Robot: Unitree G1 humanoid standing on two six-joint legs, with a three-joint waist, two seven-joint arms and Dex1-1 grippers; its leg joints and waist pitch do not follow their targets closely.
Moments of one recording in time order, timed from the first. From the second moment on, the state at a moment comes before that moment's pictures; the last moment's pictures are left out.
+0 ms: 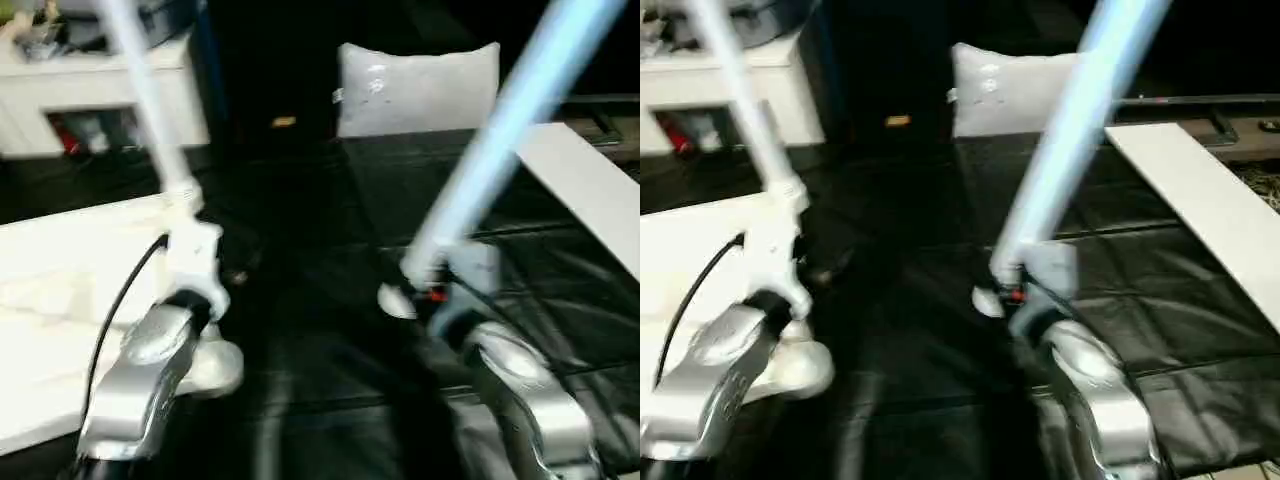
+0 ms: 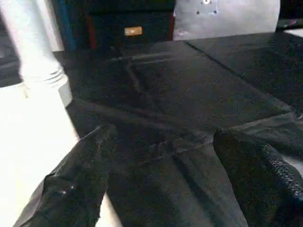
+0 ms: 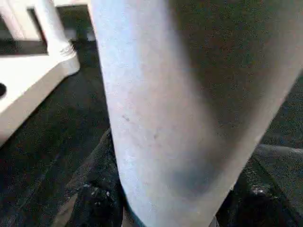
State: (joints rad) left arm -0.10 0.22 -0.01 -0.22 -0.18 0.48 -0.16; right arm -0.08 -0.17 0.07 -0.25 0.23 0.52 0.28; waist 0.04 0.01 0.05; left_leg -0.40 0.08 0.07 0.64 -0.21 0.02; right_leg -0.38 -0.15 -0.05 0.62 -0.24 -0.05
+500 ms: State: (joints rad) left arm -0.07 0.19 -0.04 -0.26 -0.15 0.50 -0.15; right arm -0.07 -0.21 0.04 -0.21 0.21 0.47 0.30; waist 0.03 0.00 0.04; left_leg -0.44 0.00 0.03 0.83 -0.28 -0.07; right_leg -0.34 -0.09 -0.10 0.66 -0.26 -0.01
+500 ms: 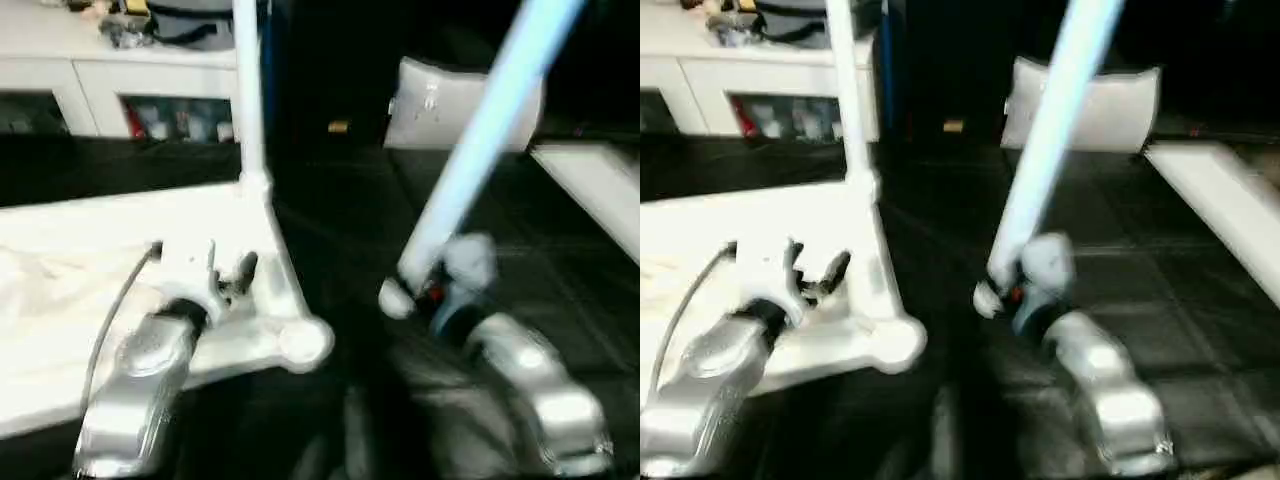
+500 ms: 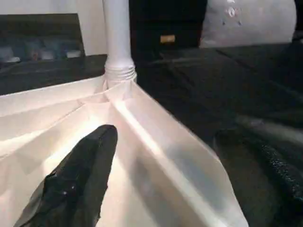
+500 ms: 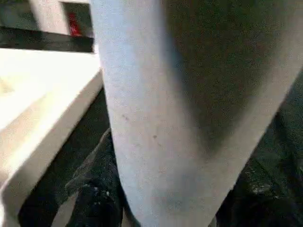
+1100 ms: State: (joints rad) left arm -0.09 0.19 -0.03 -0.26 -0.12 0.50 -0.12; right arm -0.08 -0.18 0.08 -0.23 0.21 0.44 0.33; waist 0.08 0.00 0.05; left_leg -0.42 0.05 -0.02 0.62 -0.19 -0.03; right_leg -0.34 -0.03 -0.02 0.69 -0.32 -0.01
